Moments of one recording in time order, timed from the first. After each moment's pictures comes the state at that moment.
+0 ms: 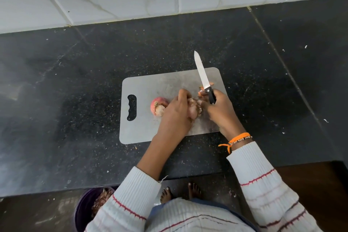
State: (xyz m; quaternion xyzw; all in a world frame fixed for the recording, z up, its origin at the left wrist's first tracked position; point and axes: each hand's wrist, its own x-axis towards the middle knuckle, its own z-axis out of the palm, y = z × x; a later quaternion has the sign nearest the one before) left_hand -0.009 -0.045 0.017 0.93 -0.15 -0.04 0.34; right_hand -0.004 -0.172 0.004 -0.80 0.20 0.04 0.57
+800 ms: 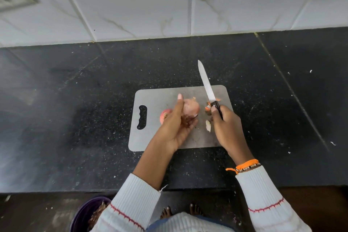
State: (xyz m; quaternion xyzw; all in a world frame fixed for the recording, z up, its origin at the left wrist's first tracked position) left_hand -0.002 -0.037 0.034 0.45 0.20 -0.23 0.84; right_hand -0.027 -0.165 0.024 -0.86 0.12 -0.07 0.49
